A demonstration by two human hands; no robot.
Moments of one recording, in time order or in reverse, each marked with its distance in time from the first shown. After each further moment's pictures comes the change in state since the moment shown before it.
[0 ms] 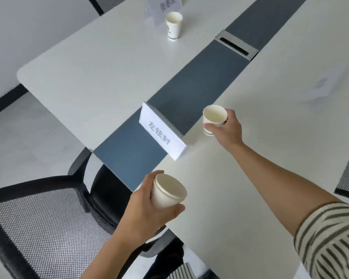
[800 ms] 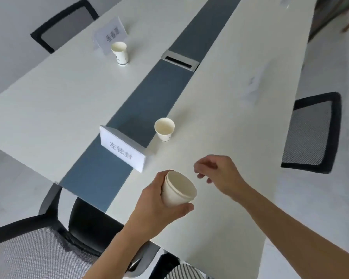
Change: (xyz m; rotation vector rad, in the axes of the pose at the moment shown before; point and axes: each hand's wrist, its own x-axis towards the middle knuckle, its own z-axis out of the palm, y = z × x) left_hand 0.000 0.068 0.064 0.096 -0.228 0.184; right_hand -0.143 0.006 -0.119 0.175 -0.247 0.125
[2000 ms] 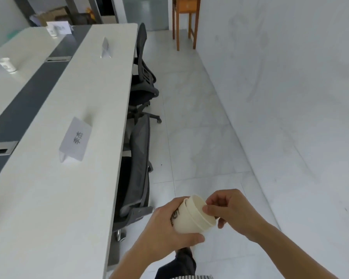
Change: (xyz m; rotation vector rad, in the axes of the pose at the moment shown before) left_hand 0.052 0.238 0.521 0.253 -0.608 0.331; right_hand -0.213 0.259 -0.490 0.365 0.349 0.109
